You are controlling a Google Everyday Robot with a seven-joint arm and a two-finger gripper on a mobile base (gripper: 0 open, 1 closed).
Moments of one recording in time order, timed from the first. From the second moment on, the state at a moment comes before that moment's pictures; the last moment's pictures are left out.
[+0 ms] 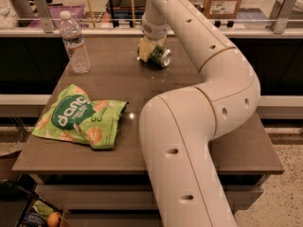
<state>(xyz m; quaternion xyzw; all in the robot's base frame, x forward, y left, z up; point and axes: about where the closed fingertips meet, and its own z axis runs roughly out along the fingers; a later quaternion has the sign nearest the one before) 0.800 -0.013 0.833 -0.42 0.90 0.01 0.15</state>
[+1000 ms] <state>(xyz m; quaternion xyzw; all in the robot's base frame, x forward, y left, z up) 0.798 -0.033 0.864 -0.40 0.90 0.00 0.18</state>
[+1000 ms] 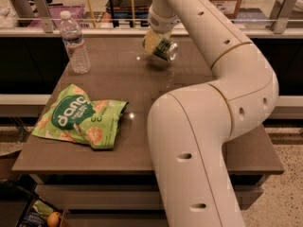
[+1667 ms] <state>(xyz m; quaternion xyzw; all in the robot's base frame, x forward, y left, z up) 0.792 -0.048 0.905 -0.40 0.89 0.00 0.24</state>
